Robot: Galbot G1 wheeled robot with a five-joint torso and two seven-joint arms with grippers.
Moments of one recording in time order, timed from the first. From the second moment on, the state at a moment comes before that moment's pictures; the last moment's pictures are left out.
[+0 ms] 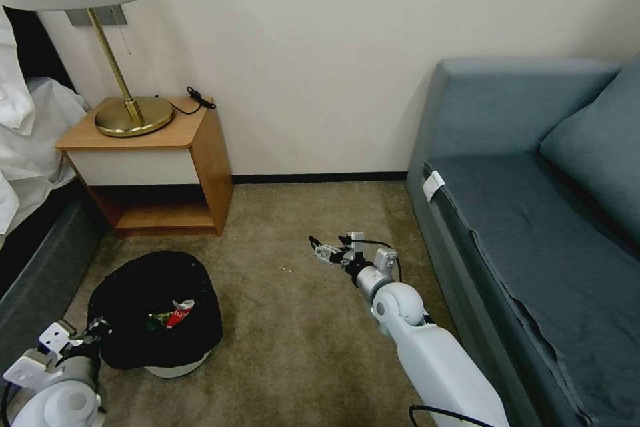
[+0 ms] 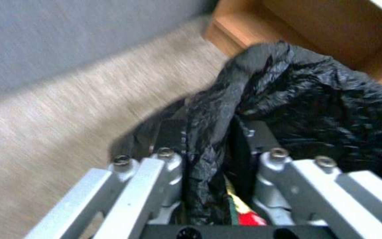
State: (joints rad) left arm 1.48 -1.40 -1.01 -1.83 -0.78 0.32 -0.31; right arm -0.92 1.37 0.11 1.43 0.65 -0.21 -0.08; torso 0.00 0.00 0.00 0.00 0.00
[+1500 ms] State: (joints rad) left arm 1.58 -1.32 -0.86 -1.99 -0.27 0.03 -0.01; right arm -1.02 1.51 0.29 1.45 0.56 -0.16 -0.12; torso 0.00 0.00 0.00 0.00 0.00
